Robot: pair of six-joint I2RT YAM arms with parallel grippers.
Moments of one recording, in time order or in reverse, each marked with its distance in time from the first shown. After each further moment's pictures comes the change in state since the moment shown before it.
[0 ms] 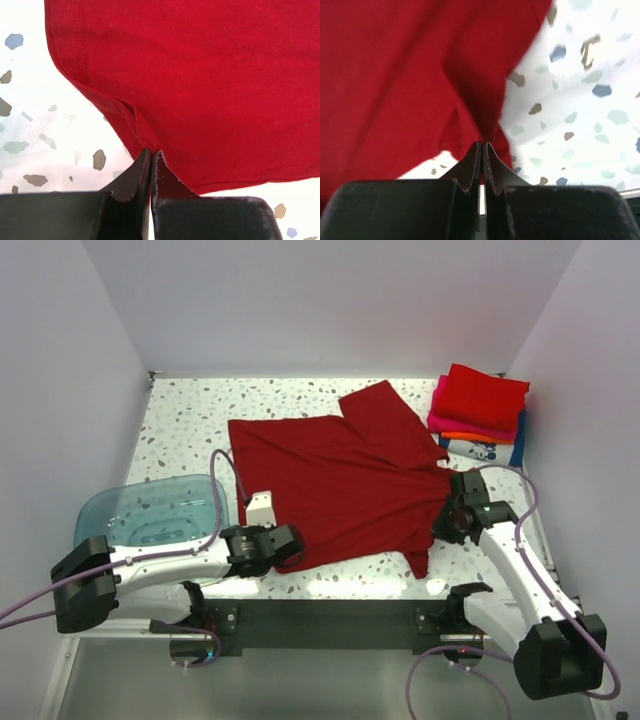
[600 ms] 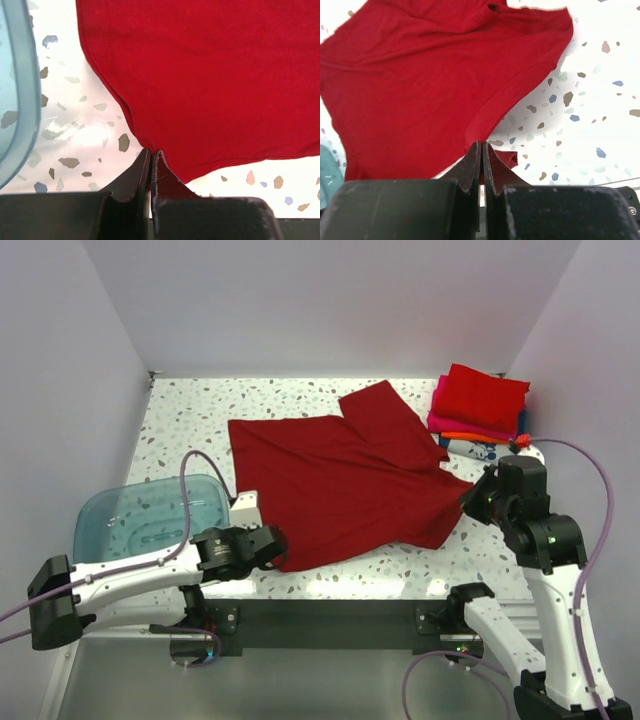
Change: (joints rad) left arm 0.000 -0.199 0.000 -0.146 0.019 0.035; right arm 0.000 -0.211 0.512 -0.301 0.078 -0.089
